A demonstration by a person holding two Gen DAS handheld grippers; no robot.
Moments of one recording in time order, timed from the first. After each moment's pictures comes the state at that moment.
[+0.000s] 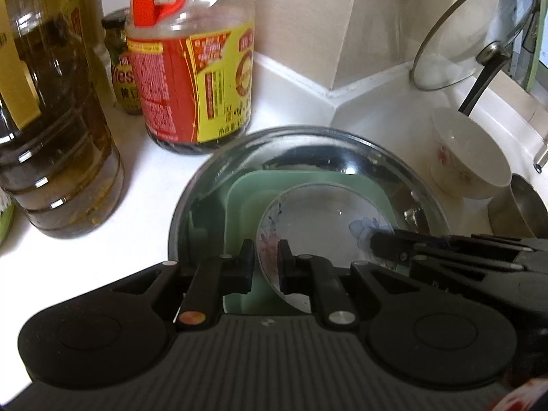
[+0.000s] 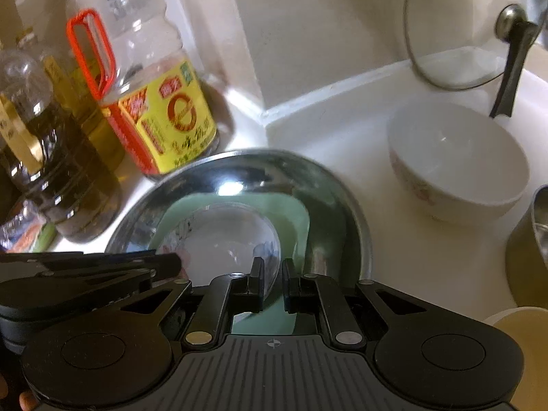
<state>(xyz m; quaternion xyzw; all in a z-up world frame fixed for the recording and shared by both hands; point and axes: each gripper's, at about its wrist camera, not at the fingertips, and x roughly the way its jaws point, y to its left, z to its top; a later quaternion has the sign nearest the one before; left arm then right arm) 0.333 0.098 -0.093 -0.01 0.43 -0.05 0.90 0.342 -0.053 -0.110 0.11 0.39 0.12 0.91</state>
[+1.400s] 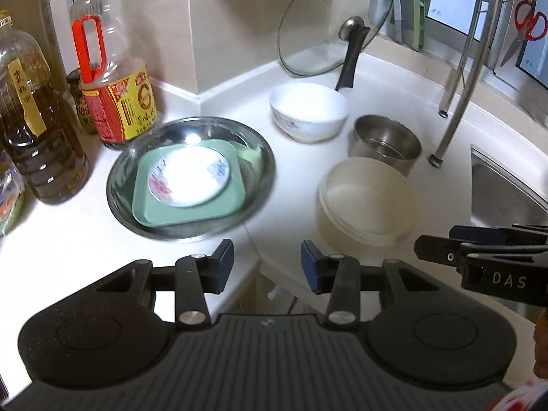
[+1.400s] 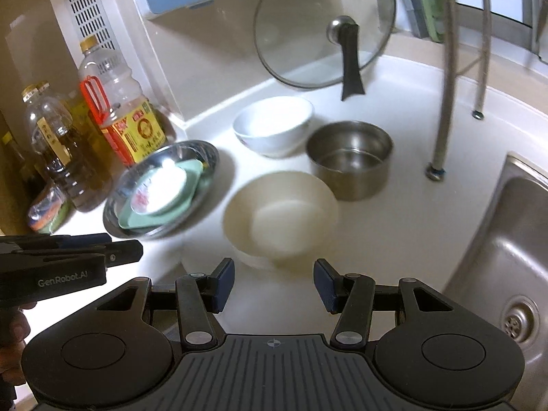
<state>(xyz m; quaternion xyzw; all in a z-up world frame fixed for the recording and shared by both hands) 0.170 -0.004 -0.030 0.04 0.40 -0.12 0.91 0.135 -0.191 -0.066 0.14 0.37 0.06 0.92</state>
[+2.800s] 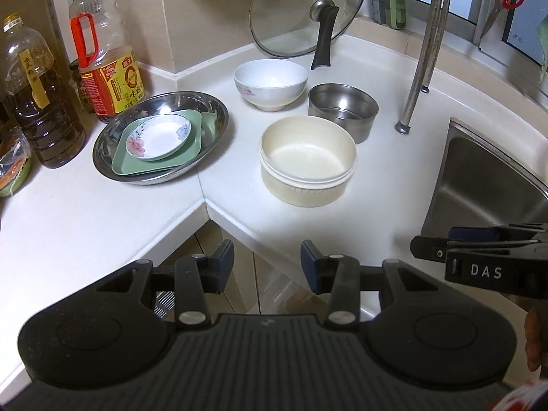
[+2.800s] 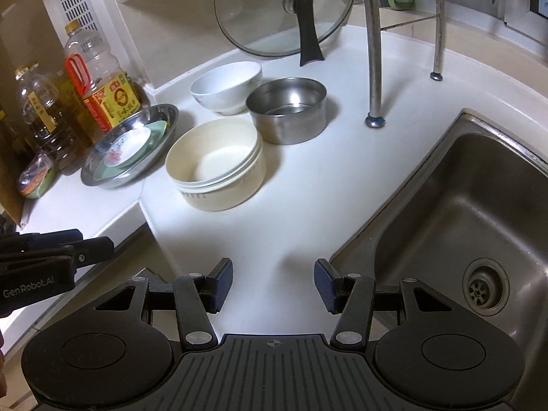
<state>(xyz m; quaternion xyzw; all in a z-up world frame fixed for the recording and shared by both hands) 0.099 -0.070 -0.028 0.05 0.41 -0.09 0.91 0.078 -0.246 -0.089 0.14 0.41 0.05 0.90</state>
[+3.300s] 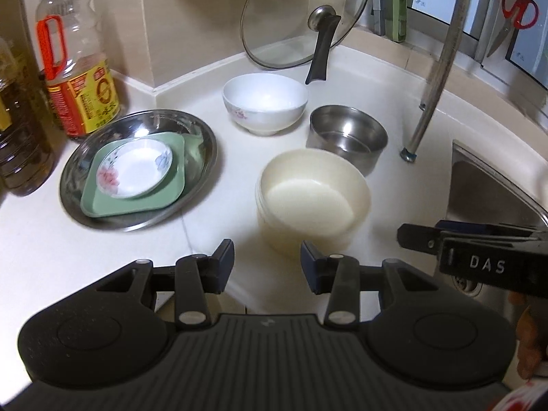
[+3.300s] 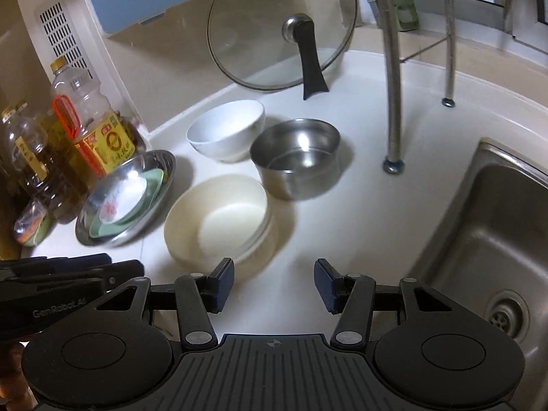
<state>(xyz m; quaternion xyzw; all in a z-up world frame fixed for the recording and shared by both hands) 0.173 -0.067 -0.038 0.03 0.41 -0.13 0.90 0.140 -0.241 -0.082 0.17 0.36 0.04 0.92</state>
